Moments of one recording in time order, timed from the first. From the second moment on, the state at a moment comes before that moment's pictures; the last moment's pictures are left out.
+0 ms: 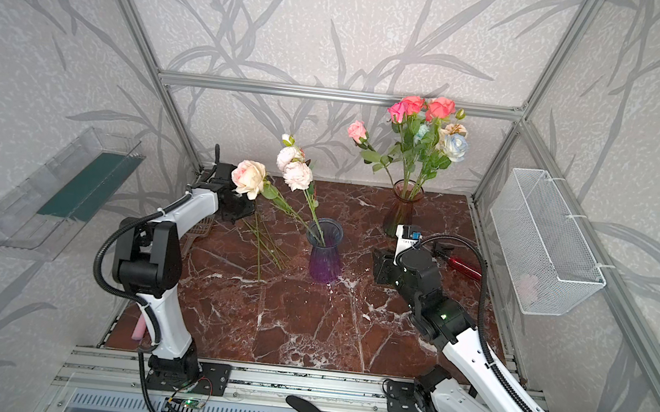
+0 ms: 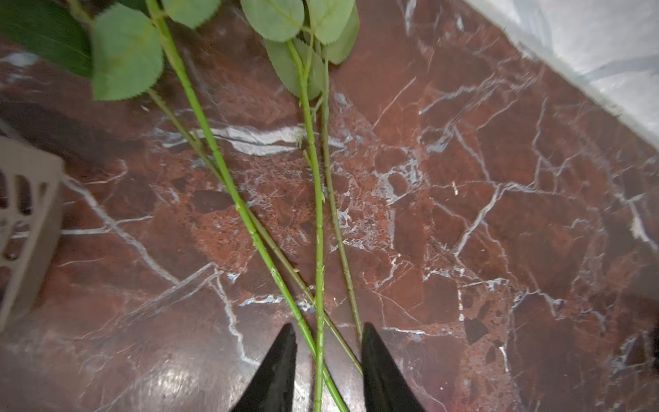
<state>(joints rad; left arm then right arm) -0.03 1.95 1.50 -0.60 0.08 -0.44 0.56 0.84 0.75 -0.31 0.13 0.47</state>
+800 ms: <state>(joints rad) -0.08 2.11 1.58 -0.71 0.03 -0.32 0.54 0.85 0.73 -0.30 0.08 0.49</state>
